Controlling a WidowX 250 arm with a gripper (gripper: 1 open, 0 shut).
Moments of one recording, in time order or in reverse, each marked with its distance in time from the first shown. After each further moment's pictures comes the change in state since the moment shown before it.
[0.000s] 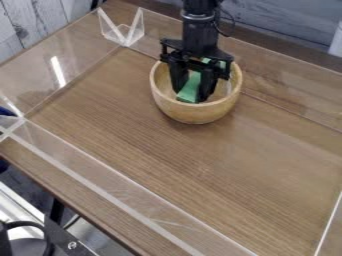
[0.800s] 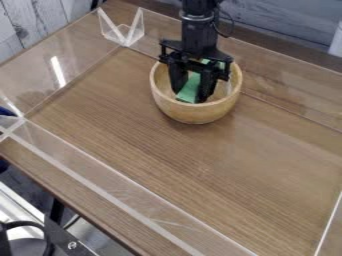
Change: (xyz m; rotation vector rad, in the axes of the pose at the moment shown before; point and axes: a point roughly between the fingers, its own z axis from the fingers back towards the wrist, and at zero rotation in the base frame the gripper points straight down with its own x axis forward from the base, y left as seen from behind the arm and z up) arm 0.000 0.000 -0.001 0.001 -0.018 -0.001
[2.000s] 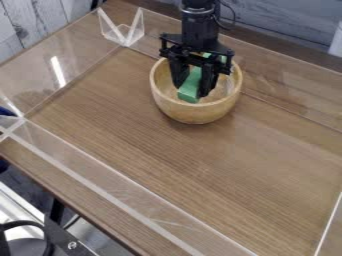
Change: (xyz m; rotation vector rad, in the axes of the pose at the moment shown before) arm 0.001 -0.002 0.008 -0.006 -0.041 -0.006
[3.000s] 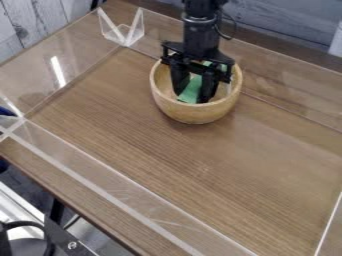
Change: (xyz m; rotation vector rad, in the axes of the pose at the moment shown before) arm 0.000 0.000 -0.012 0.008 0.029 -0.006
